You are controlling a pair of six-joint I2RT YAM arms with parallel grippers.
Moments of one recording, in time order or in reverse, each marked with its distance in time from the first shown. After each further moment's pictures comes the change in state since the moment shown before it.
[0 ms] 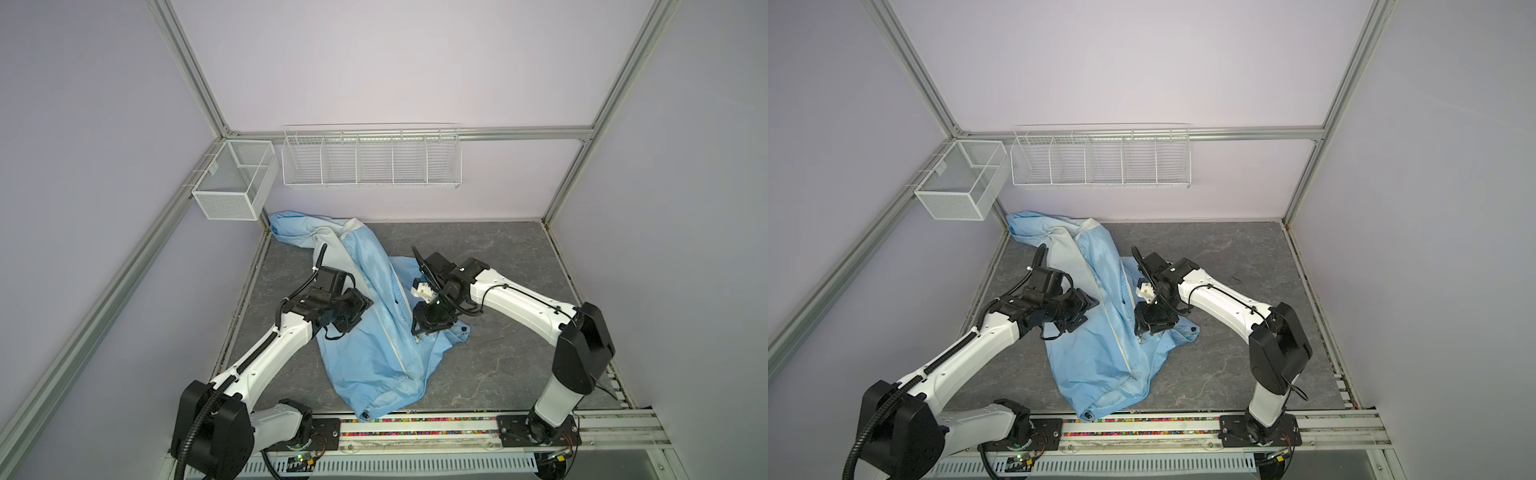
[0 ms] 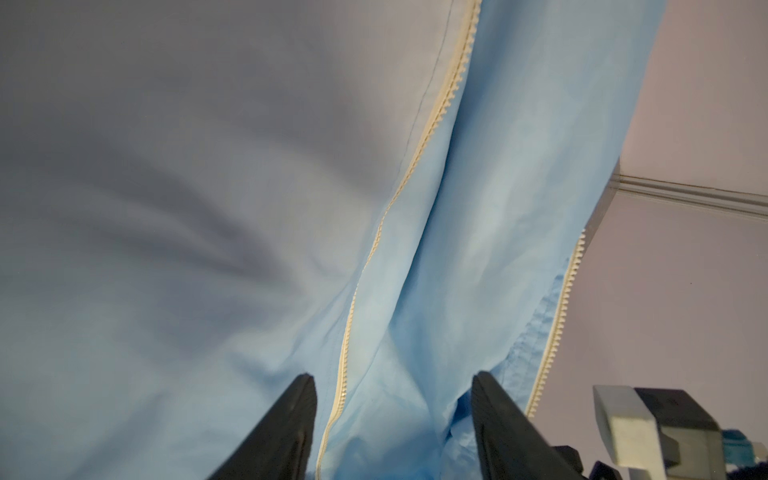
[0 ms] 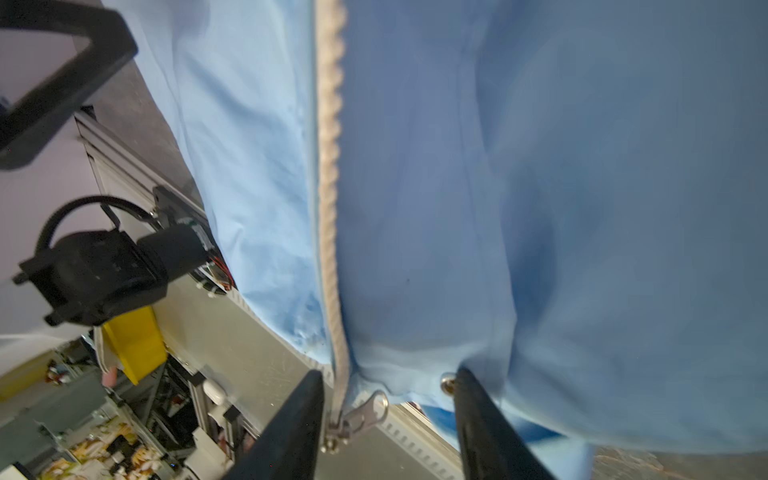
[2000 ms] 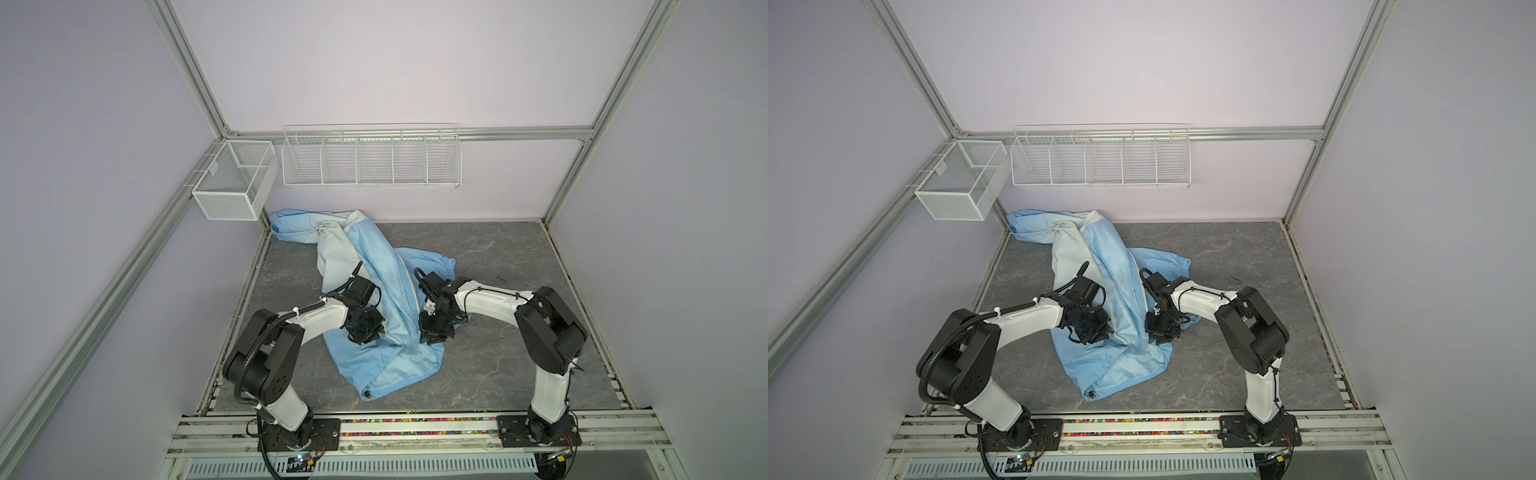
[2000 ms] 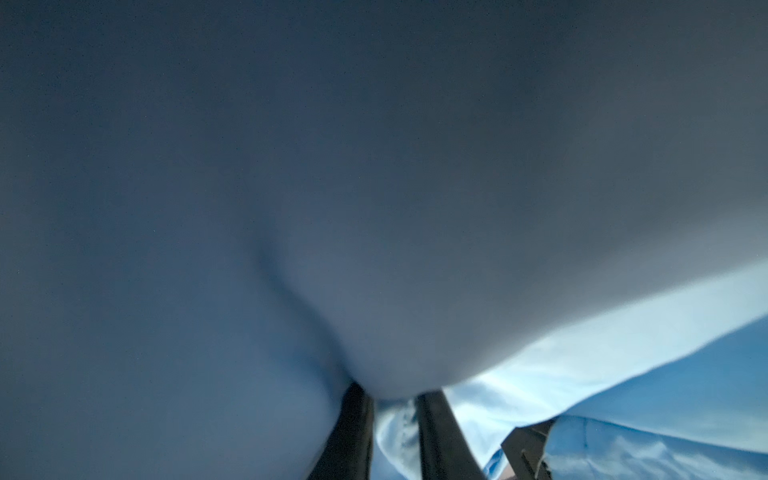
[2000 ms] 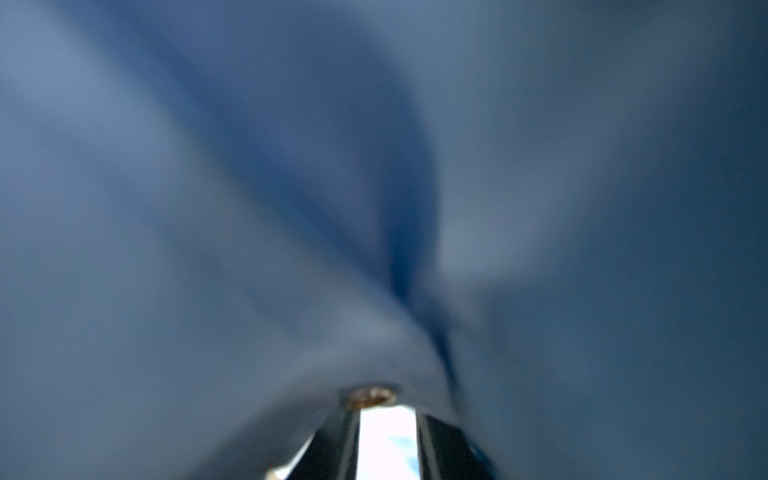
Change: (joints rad) left arm -0.065 0.471 0.056 0.072 0.026 0.049; right arm -0.061 0.204 -0.206 0.307 0.079 0.291
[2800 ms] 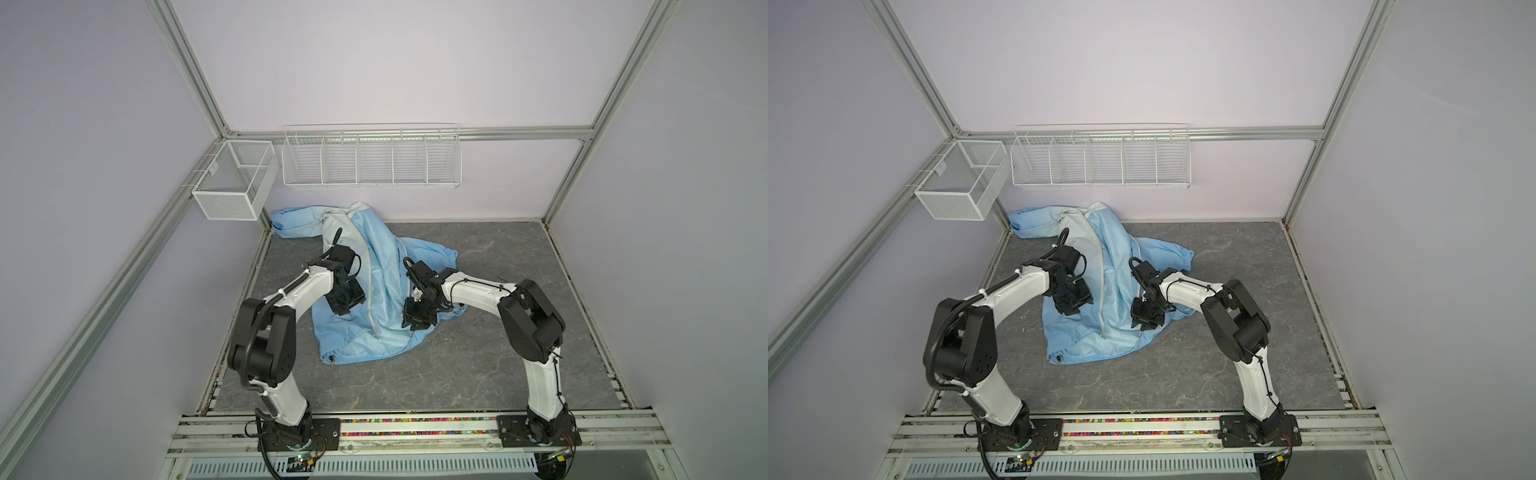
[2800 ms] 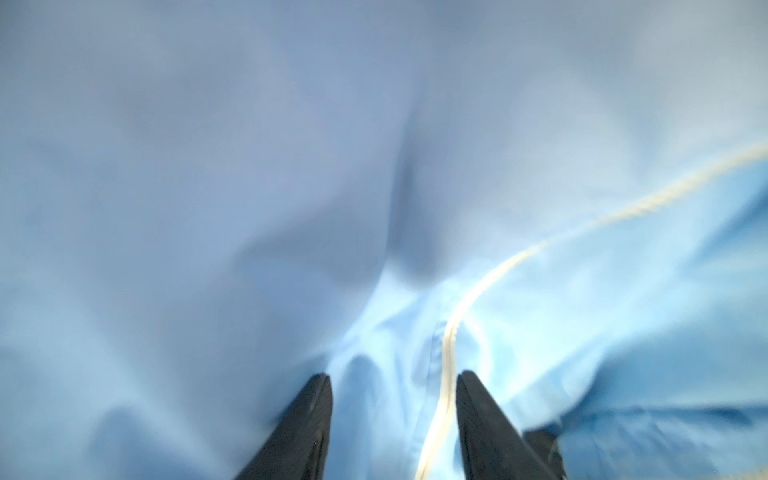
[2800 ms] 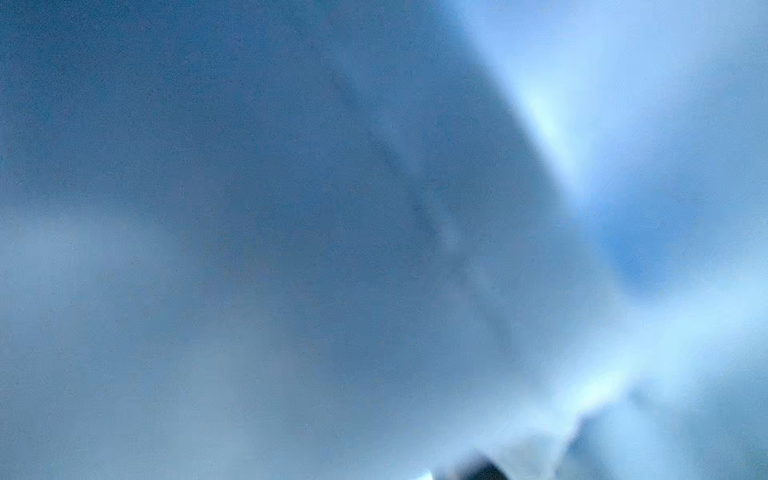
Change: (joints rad) left arm 0.171 -0.049 0.294 -0.351 -0.180 0.285; right arm 0.020 0.127 0.204 0.036 -0.057 0.104
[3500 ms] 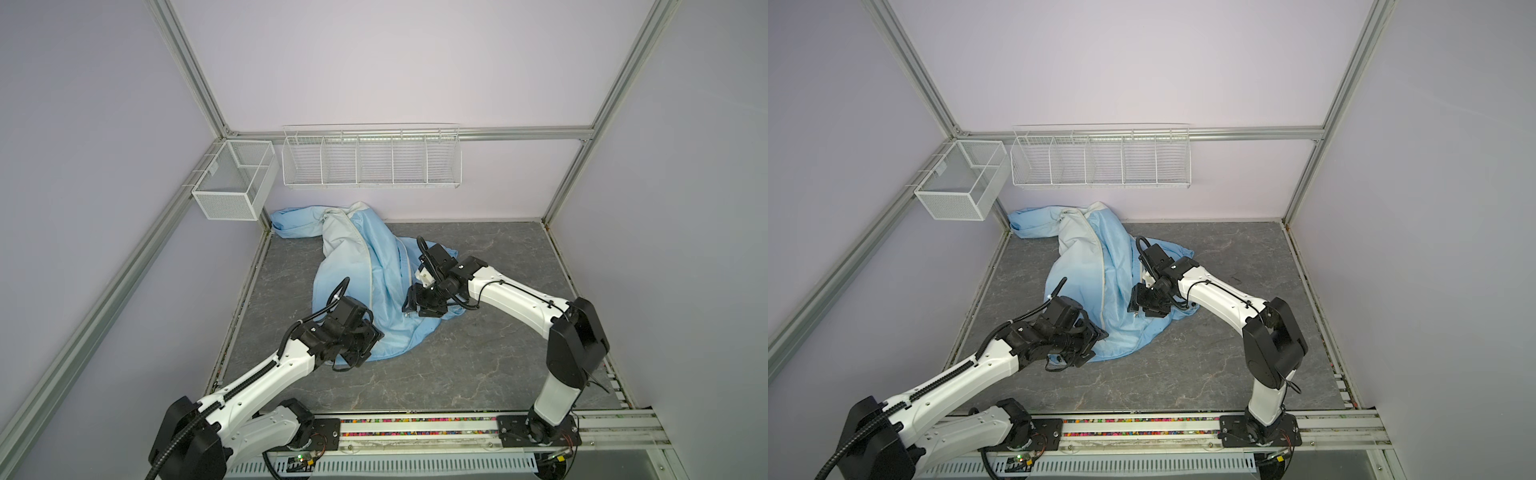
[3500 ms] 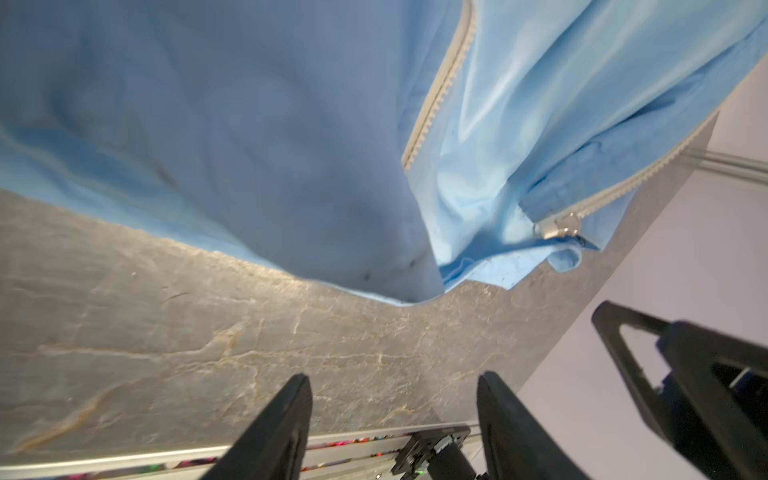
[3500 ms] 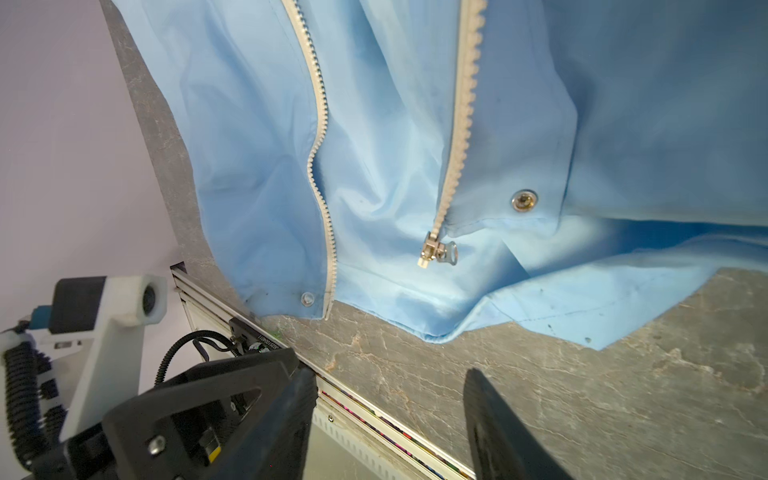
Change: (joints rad) left arm -0.366 -0.541 -0.508 0.244 0.037 -0.667; right arm 0.000 -0.267 0.000 -0.088 0.033 -0.069
